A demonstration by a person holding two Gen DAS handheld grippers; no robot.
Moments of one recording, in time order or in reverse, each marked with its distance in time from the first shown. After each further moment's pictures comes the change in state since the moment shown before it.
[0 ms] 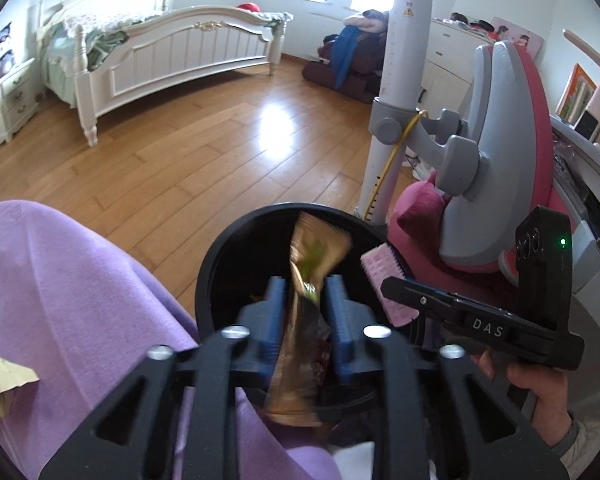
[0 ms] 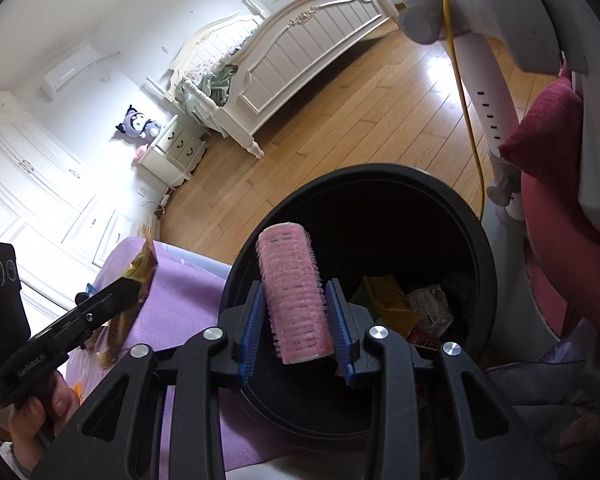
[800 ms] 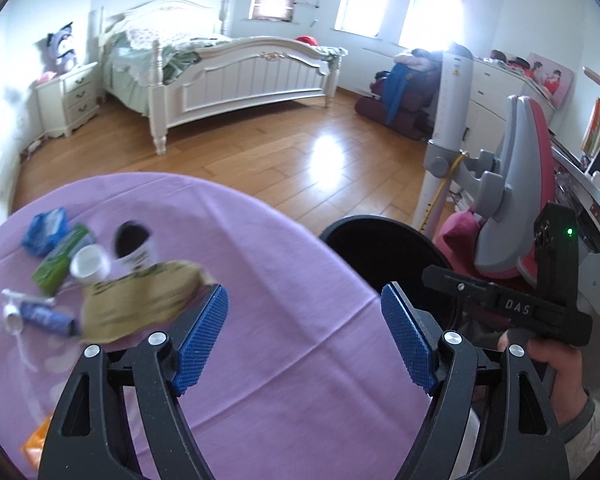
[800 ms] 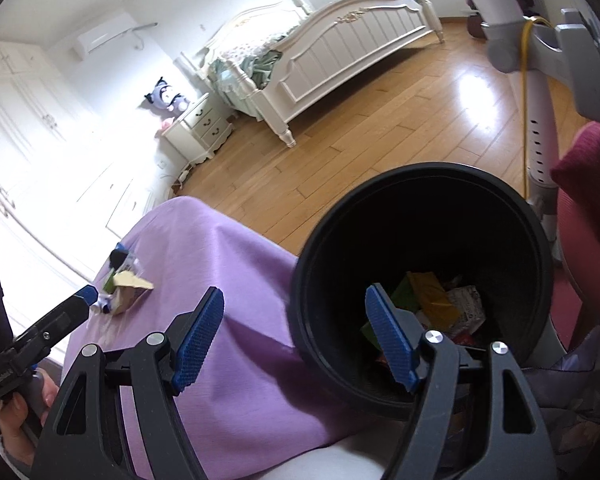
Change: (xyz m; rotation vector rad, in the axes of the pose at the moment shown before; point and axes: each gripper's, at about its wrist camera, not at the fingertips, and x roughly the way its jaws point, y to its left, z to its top) left arm -0.136 0.078 -0.062 -0.092 -0.117 0.164; right arm 0.002 0.095 -0.028 -0.181 0.028 0.045
